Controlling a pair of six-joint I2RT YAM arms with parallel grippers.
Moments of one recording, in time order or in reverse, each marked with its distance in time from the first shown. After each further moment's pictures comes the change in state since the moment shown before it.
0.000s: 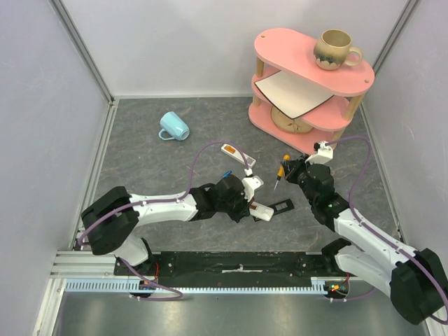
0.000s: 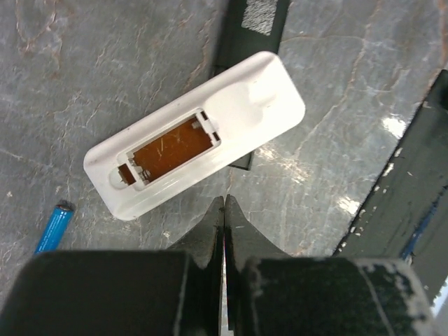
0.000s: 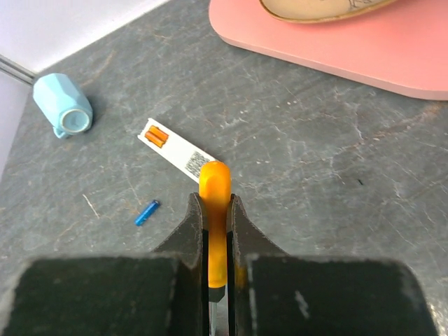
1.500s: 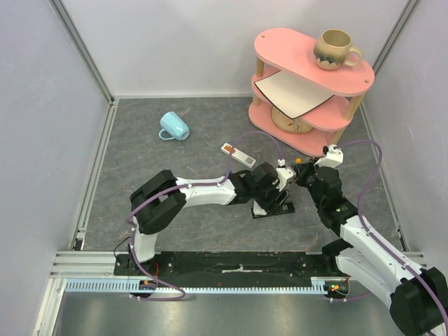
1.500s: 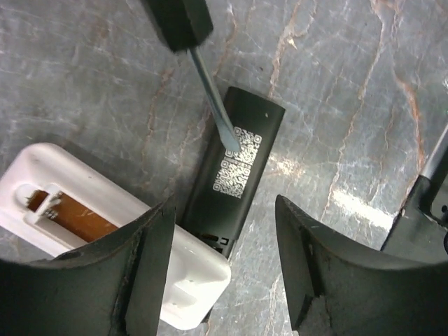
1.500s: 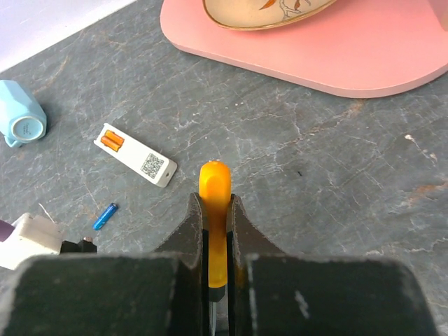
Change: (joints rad) left arm -0.017 0.417 0.464 -0.089 0.035 0.008; right arm -0.074 -0.113 -0.021 -0.144 0.028 -0.063
